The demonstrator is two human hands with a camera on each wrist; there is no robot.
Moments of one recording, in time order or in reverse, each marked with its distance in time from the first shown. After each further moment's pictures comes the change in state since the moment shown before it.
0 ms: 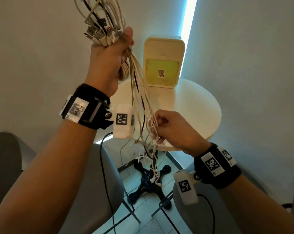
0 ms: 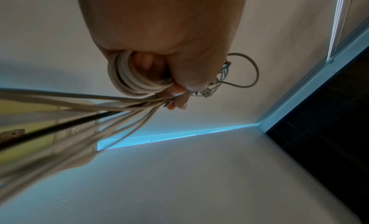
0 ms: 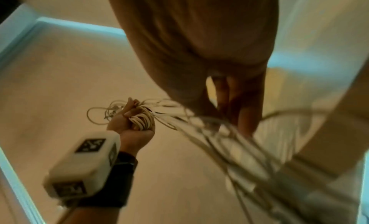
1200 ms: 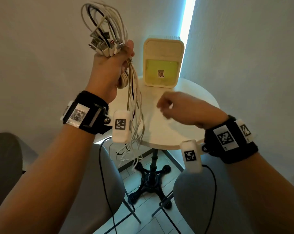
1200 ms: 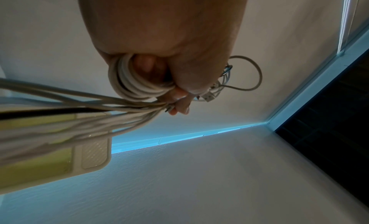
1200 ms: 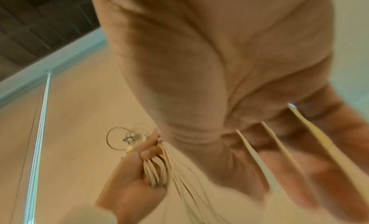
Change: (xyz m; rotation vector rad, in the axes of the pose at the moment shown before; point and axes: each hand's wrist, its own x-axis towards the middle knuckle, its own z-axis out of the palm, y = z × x) left_hand -0.010 -0.007 -0.007 0.026 -0.005 -0.055; right_hand 0.015 -0.061 -0.042 -0.565 -0.097 0.094
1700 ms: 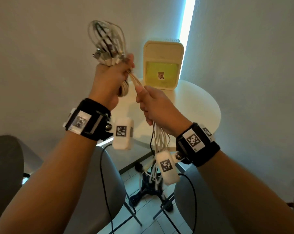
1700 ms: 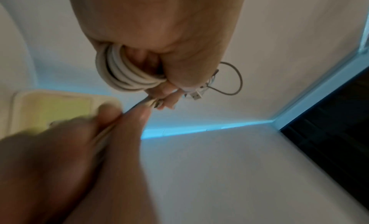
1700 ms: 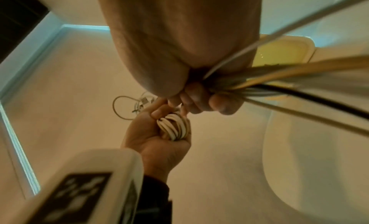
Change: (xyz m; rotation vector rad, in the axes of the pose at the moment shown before) left_hand -0.001 -0.015 -0.005 -0.027 0.032 -0.062; right_hand 0.027 -0.035 0.051 0.711 0.172 -0.190
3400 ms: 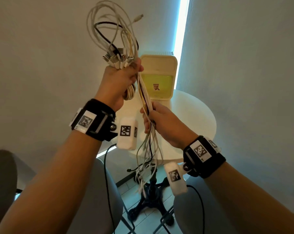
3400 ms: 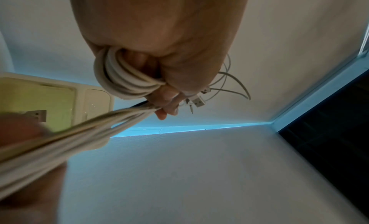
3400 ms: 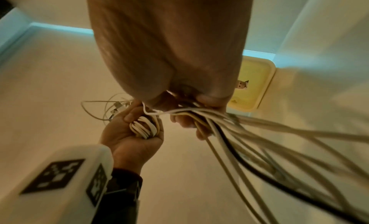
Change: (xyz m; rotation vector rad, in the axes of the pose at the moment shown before) left_hand 0.013 0.013 0.038 0.099 -0.131 0.024; right_hand -0.001 0.022 -0.032 0.135 -0.065 0.030
